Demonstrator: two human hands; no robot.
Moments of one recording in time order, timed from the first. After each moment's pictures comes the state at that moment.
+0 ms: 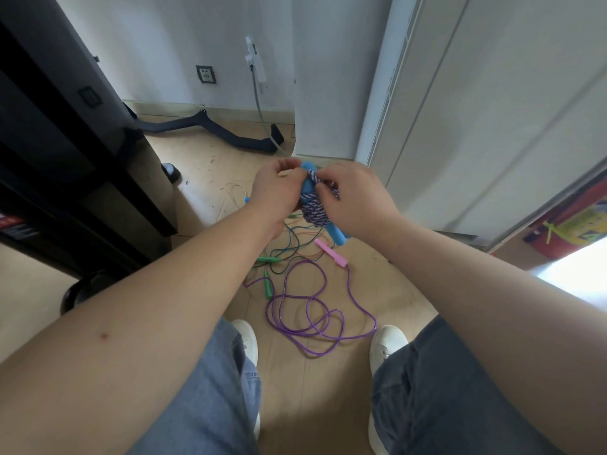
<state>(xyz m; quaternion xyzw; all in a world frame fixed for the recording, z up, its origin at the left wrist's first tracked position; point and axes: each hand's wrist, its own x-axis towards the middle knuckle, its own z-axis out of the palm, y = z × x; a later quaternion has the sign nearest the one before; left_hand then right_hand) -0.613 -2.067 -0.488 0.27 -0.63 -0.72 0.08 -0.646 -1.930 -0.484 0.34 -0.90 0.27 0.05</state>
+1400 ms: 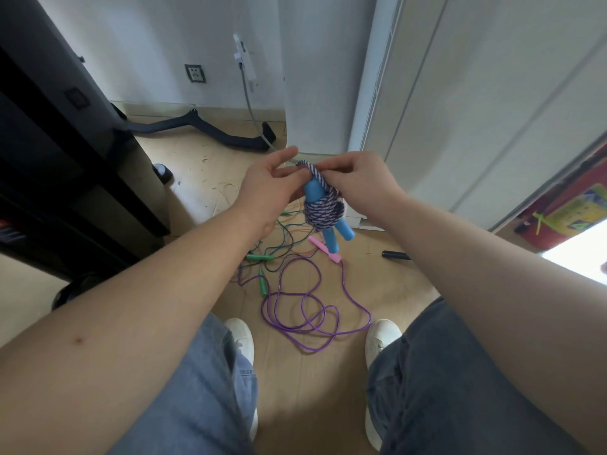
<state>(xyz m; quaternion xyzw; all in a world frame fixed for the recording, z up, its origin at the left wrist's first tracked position) -0.605 -2.061 -0.486 0.18 -0.63 -0.75 0.08 -0.656 -1.913 -0.465 0.15 -0.83 0.53 -0.12</state>
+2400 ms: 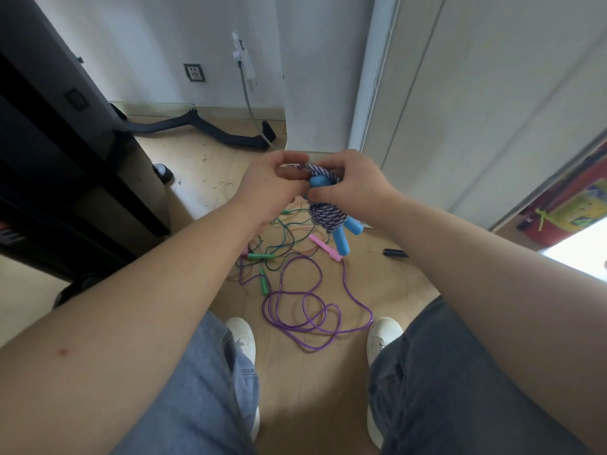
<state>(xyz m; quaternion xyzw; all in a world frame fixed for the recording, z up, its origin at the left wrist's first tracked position) -0.599 -2.065 -0.473 0.16 -0.75 -0.64 0.05 -0.656 -1.913 -0.471 0.23 -0.87 0.42 -0.12</state>
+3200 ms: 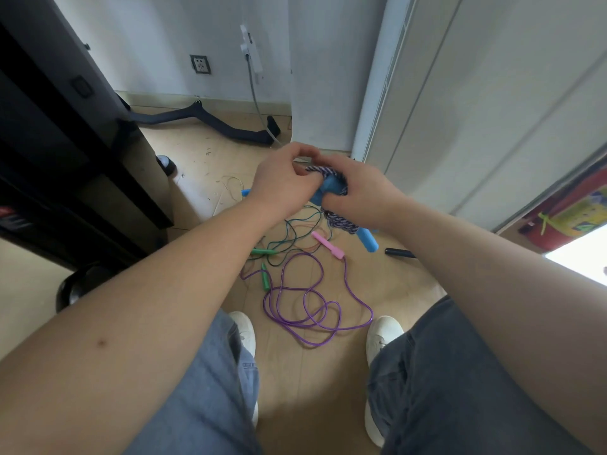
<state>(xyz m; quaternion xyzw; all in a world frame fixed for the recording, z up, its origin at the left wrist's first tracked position) -0.601 -2.061 -0.480 0.14 -0.86 -0.47 0.11 -0.646 -1.910 -0.478 0.30 -0.88 0.35 -0.12</state>
